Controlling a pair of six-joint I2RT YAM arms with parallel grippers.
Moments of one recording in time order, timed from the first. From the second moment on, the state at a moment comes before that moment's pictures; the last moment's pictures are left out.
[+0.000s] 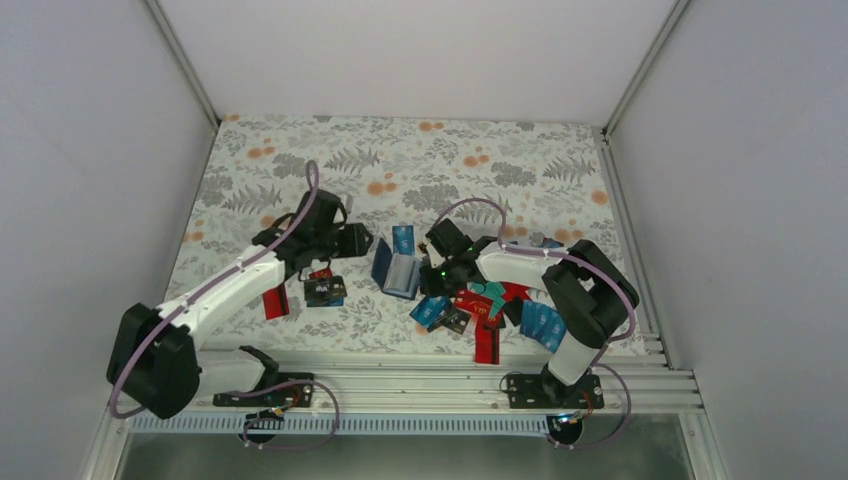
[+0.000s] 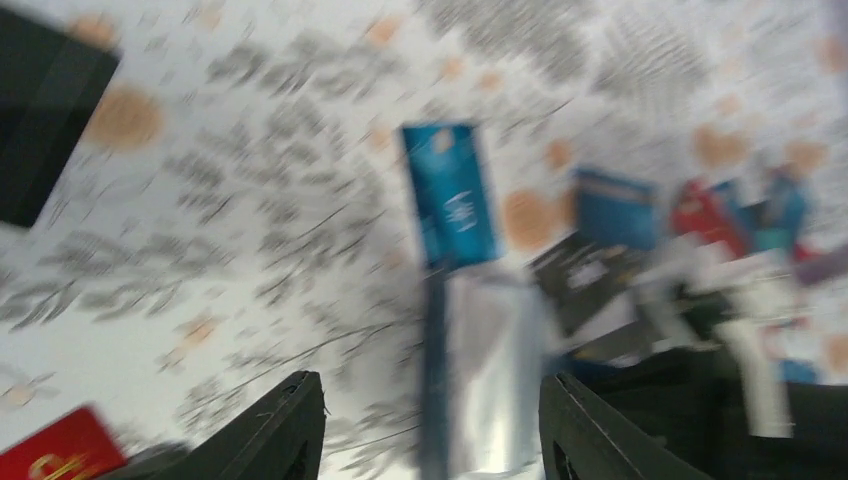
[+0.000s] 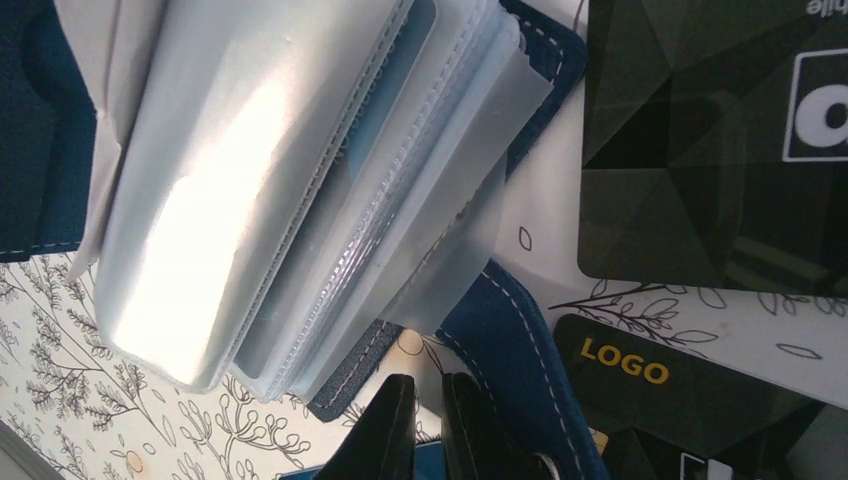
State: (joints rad) left arm -0.51 1.22 0.85 -0.42 0.16 -0.57; right arm 0.75 1.71 0.89 -0.37 -0.28 0.49
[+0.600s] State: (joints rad) left arm -0.51 1.40 0.78 -0.36 0.19 -0.53; right arm 0.75 1.71 0.91 -0.40 -0.28 0.49
